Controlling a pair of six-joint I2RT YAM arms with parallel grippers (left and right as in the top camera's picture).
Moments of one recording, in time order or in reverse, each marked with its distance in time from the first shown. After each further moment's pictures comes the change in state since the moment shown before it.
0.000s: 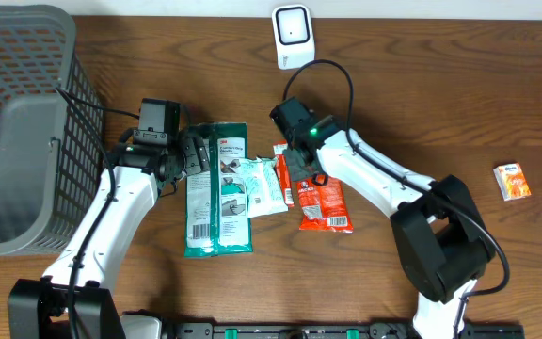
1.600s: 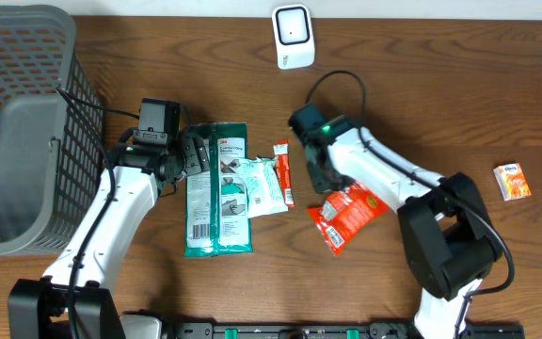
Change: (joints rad) left arm 0.000 0.000 0.000 0.000 0.000 0.000; right arm -0.075 -0.003 -0.043 -0.232 0.125 0.002
